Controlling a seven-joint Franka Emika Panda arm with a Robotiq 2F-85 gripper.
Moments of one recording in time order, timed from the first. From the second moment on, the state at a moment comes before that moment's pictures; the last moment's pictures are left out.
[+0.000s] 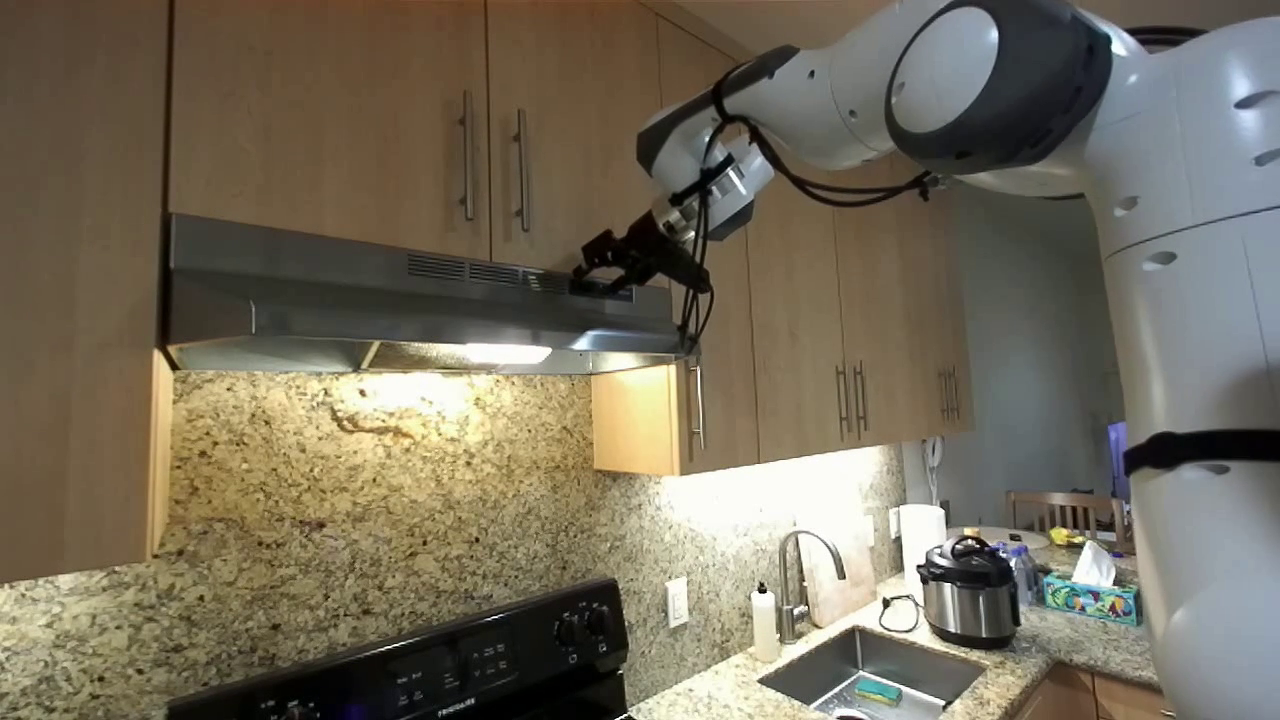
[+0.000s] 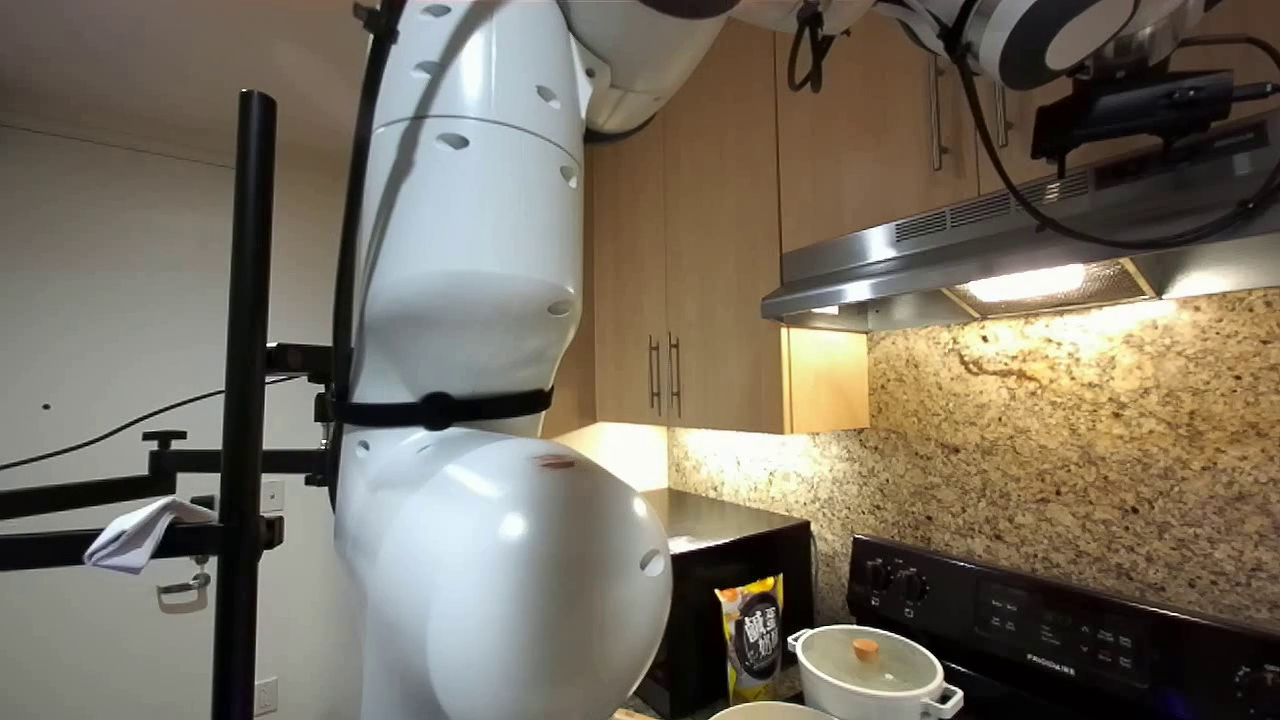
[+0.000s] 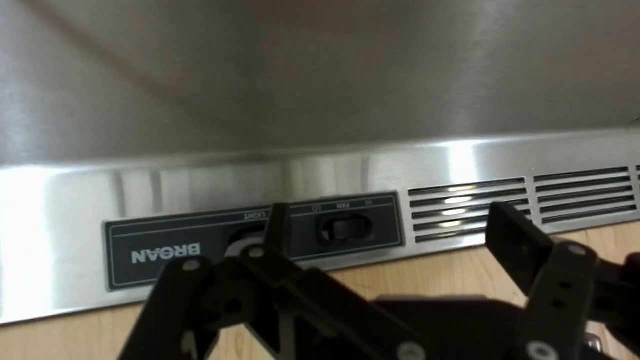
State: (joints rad) arm 0.00 0.03 -0.25 -1.53 0.84 2.46 -0.82
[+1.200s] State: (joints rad) arm -0.06 0.16 -0.25 -1.34 0.84 2.35 -0.82
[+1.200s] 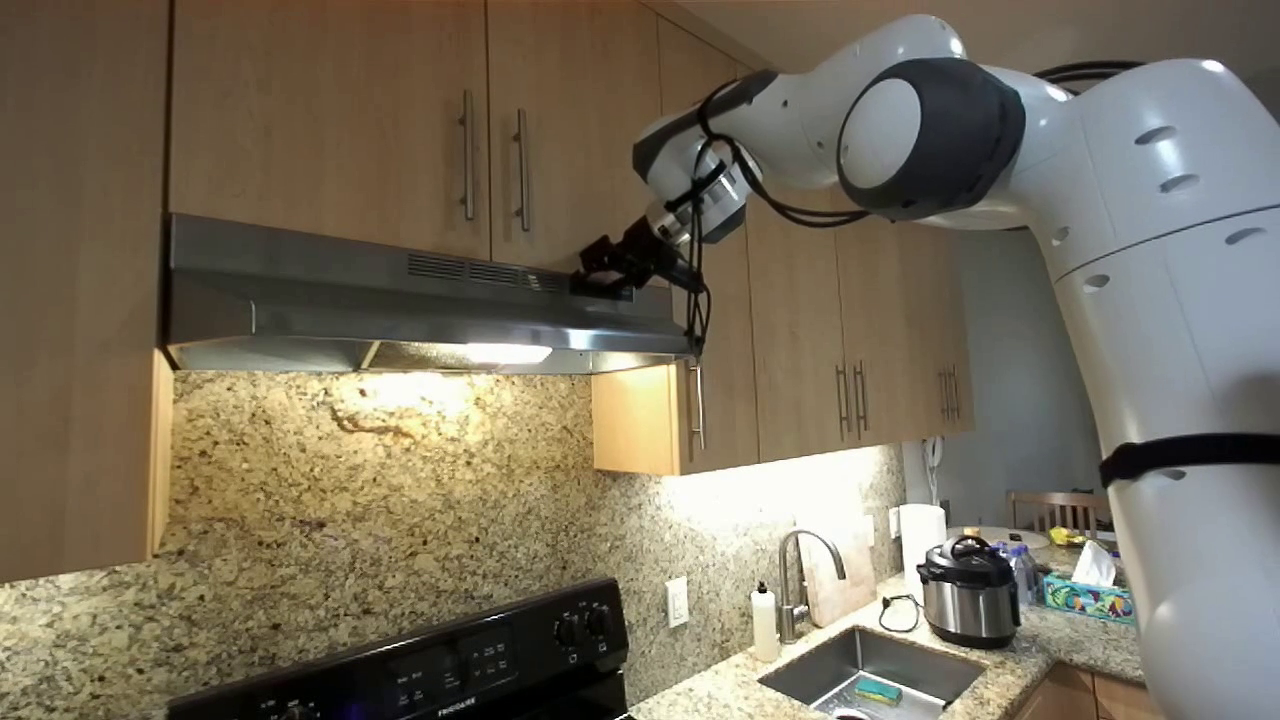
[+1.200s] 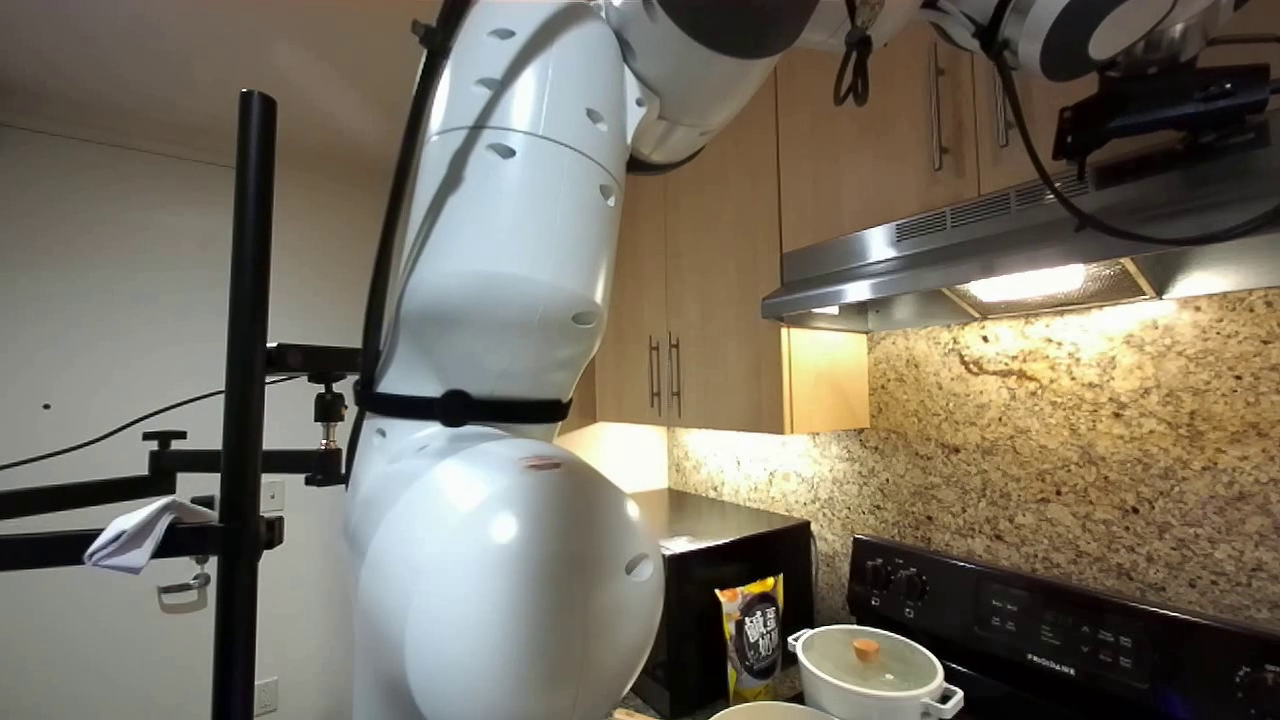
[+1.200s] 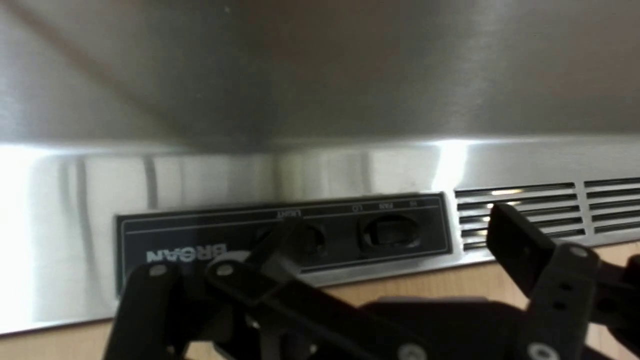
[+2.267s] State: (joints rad) arm -0.06 0.19 -0.27 -1.30 0.84 2.35 -0.82
